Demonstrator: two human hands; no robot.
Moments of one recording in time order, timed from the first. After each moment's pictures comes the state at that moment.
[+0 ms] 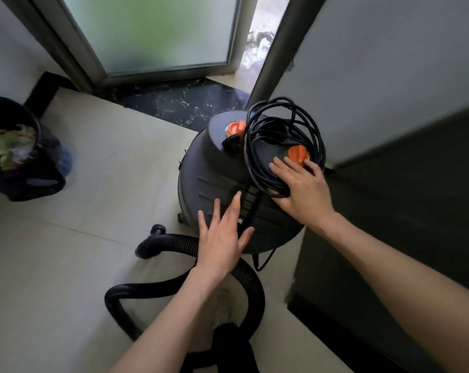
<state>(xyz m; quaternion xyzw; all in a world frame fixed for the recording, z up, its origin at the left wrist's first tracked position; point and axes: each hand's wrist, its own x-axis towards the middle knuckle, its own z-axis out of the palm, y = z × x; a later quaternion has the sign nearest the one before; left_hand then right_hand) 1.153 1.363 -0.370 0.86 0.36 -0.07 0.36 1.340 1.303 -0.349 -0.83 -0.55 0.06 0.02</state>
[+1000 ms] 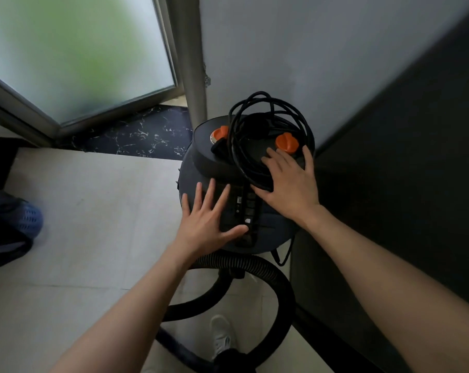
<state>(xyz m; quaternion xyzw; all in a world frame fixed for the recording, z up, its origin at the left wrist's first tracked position) 1.282 1.361 -0.389 0.93 0.21 -0.20 0.23 1.443 1.243 -0.348 -0.90 -0.44 0.06 -0.05</state>
